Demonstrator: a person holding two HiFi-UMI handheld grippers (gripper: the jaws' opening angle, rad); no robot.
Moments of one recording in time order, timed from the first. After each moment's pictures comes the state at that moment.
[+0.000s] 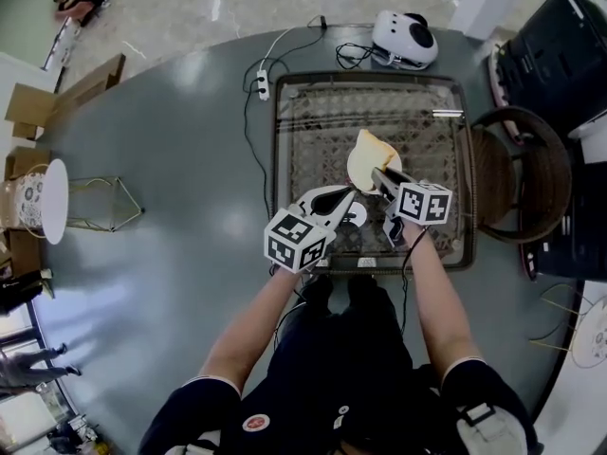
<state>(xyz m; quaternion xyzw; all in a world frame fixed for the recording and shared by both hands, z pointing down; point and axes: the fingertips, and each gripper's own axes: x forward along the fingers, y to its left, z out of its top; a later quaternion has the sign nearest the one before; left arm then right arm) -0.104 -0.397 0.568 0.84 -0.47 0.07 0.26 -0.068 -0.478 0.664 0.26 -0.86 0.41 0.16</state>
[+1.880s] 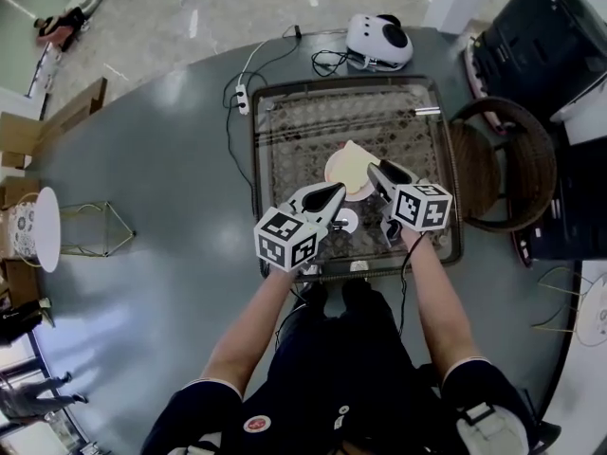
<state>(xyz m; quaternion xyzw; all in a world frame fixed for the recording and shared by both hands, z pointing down) -0.088 -0.420 0.550 0.85 -0.46 0.05 0.26 -0.033 -0.498 0.620 0.31 -0.87 0.35 0.13</state>
